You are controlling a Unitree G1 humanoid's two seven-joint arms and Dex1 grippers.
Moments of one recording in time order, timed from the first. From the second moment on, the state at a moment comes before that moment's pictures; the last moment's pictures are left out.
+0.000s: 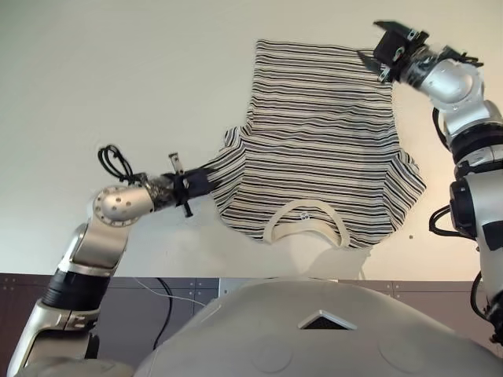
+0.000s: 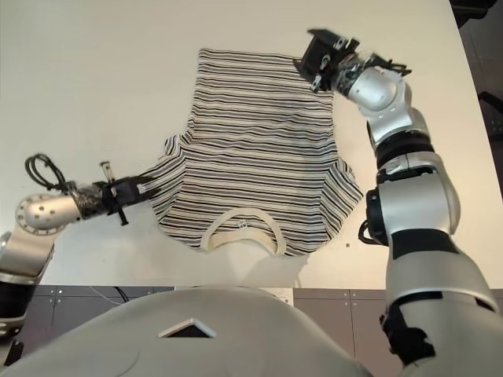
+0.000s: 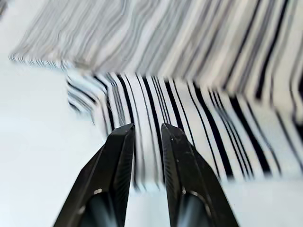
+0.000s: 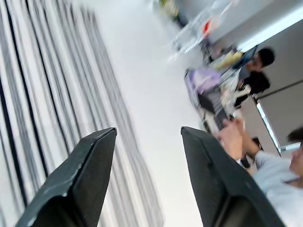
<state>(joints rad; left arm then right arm) 0.25 0.80 -0.15 -0.20 0.10 -0.05 -0.78 -0.86 -0.50 0.25 1.18 -0.26 -0.70 0.46</state>
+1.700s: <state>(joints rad) 0.40 0.51 0.21 -0.32 -0.48 0.63 -0.53 0.06 -0.71 -0.21 0.07 0.08 -0.18 0.52</state>
